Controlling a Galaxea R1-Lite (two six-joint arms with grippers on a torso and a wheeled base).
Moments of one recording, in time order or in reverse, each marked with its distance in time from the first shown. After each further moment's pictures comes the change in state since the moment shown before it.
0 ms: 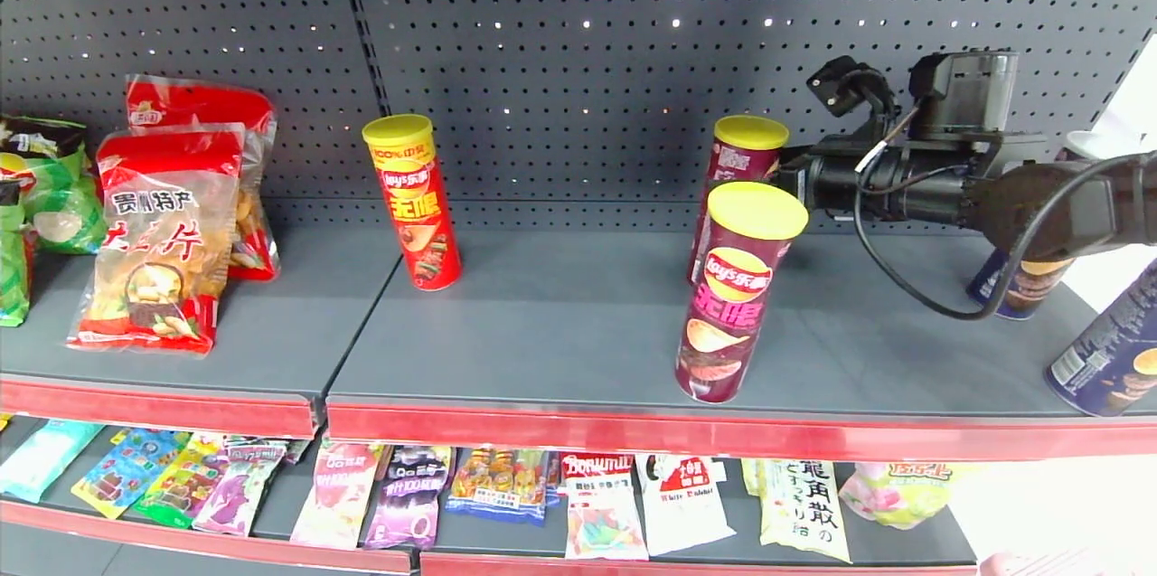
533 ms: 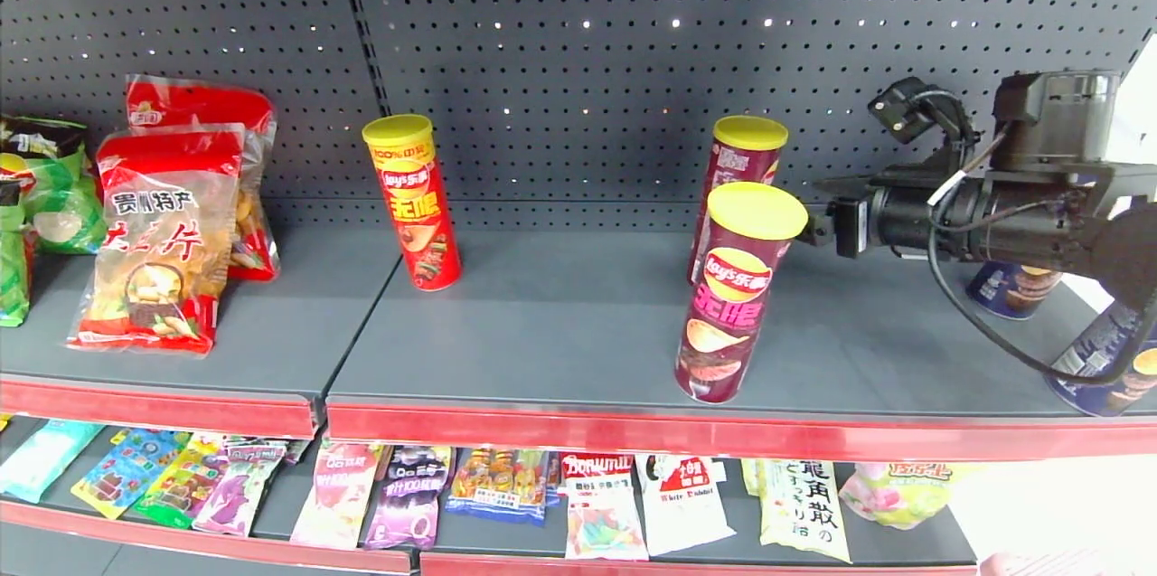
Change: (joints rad) left arm 0.000 0.000 0.000 0.000 -0.002 0.000; right arm -0.030 -0.196 0.262 0.000 -0.064 0.005
